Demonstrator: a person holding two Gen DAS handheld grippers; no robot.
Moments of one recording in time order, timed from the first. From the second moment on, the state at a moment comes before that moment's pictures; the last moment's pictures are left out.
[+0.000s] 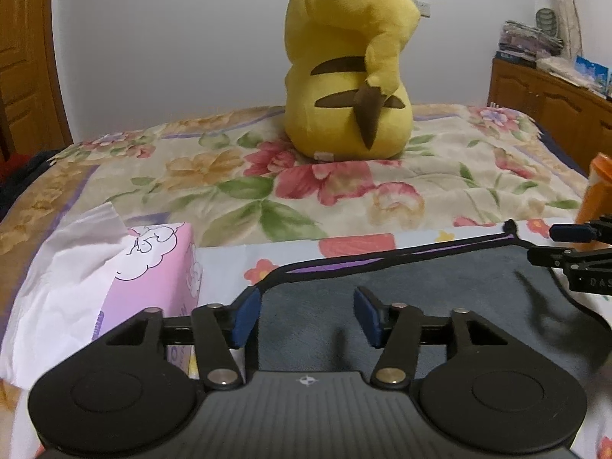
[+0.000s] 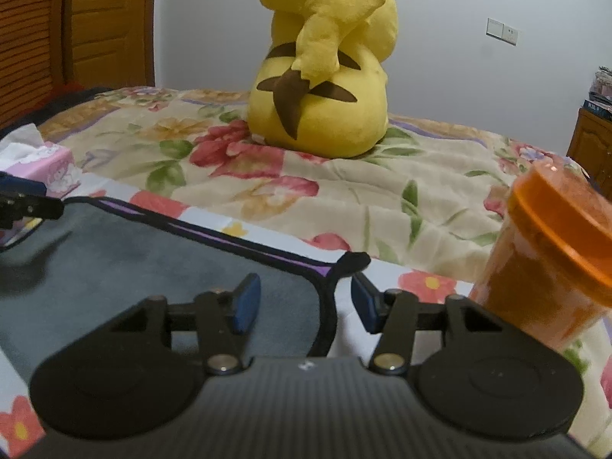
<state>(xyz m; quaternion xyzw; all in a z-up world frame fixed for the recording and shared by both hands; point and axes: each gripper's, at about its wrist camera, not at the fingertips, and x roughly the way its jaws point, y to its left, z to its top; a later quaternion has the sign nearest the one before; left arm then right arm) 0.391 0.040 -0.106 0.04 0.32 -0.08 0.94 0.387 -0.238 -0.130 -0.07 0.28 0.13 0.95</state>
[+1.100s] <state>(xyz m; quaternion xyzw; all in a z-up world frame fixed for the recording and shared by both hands) 0.275 0.017 -0.072 0.06 0.32 -0.08 0.94 0.288 -0.250 -0.081 -0.02 0.27 0.14 0.95</state>
